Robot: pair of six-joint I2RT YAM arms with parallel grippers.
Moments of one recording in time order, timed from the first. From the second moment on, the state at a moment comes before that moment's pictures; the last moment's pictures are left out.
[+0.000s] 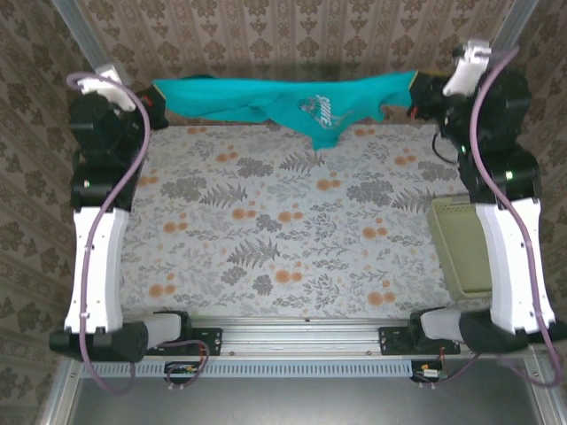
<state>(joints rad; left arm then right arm) -0.08 1.19 1.54 -0.40 0.15 -0.41 0.14 1.23 1.79 -0.65 -0.05 0.28</state>
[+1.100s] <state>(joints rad) -0.33 0.60 0.42 -0.65 0.04 -0.73 0.17 0.36 0.48 -0.91 -0.09 0.91</state>
